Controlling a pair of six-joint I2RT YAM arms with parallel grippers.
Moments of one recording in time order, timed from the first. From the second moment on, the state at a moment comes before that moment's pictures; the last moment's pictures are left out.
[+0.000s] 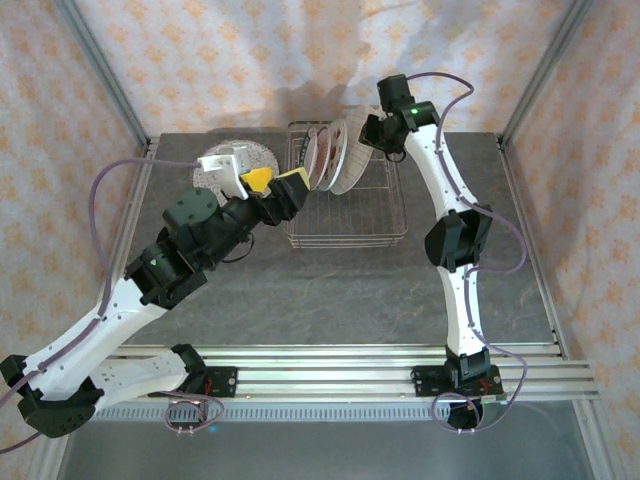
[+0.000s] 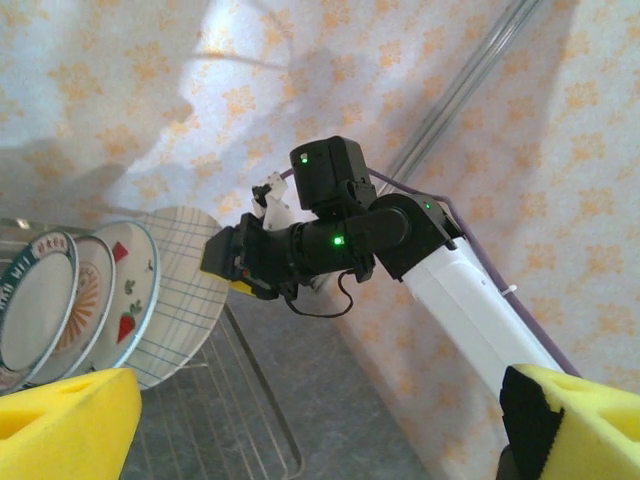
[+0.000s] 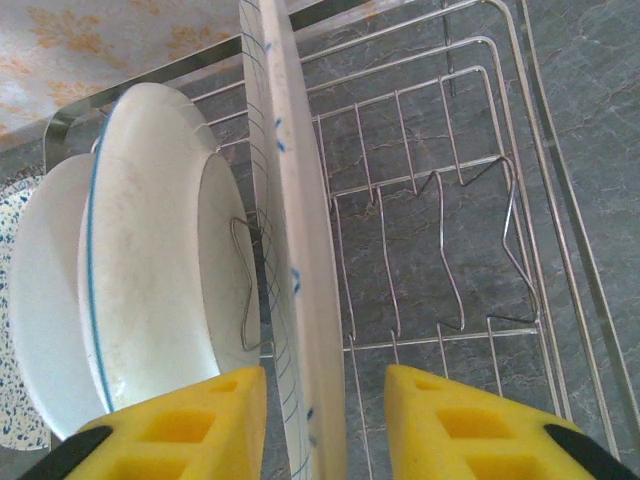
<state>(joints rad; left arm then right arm) -0.76 1.00 1.23 -0.24 -0.24 -0.56 0.30 2.32 2.54 -1.13 -0.07 0.53</state>
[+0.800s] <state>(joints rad) -0.77 1.02 1.23 -0.25 -0.27 -0.52 0.33 2.36 2.61 -1.14 0.04 0.50</state>
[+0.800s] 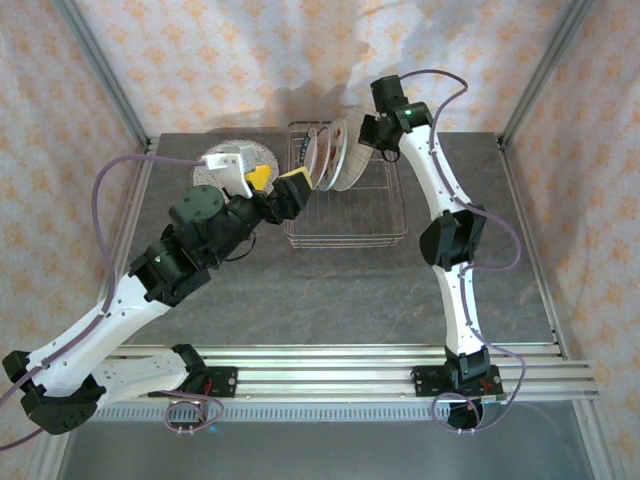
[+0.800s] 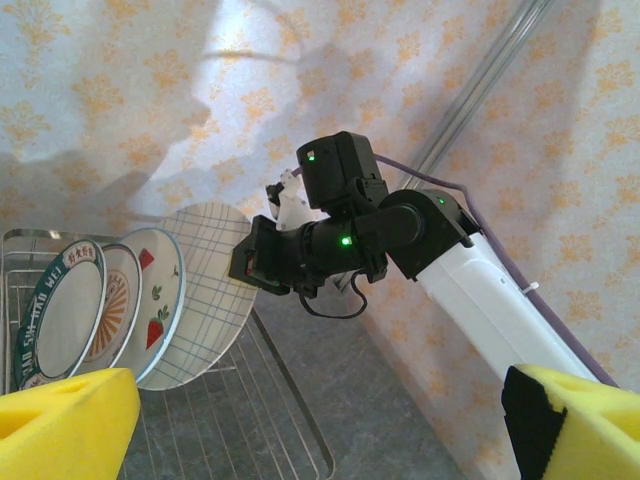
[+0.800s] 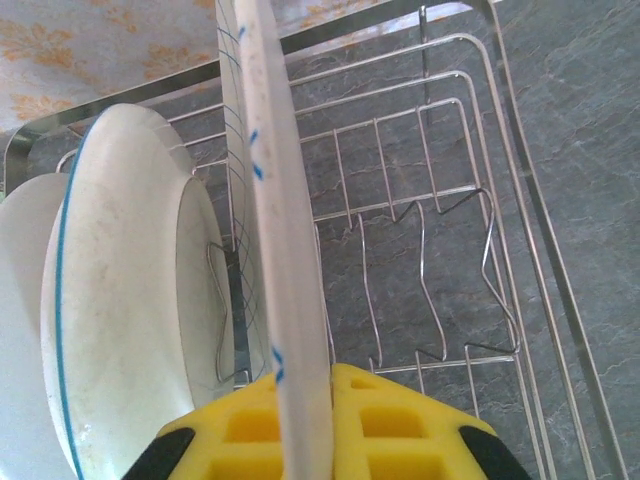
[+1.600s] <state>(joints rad) -0.77 1.05 1.24 -0.25 -0.23 -0.65 0.36 2.14 2.64 -1.29 0.29 0.47</state>
